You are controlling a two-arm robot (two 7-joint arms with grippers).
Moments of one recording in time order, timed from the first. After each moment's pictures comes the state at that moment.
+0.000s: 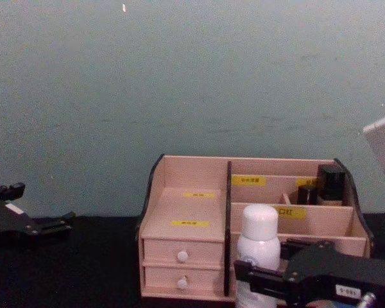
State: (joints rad) left arm -0.20 0.60 0.45 -1.41 -0.25 -0.12 0.03; right arm 0.27 0.40 -0.48 -1.37 0.33 0.02 0.52
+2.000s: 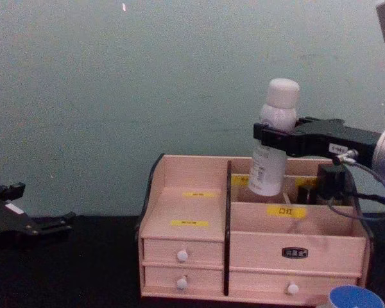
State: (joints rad) left arm -0.20 0.60 0.45 -1.41 -0.25 -0.12 0.03; right arm 0.48 0.30 -0.40 -1.25 0.35 -0.01 0.39
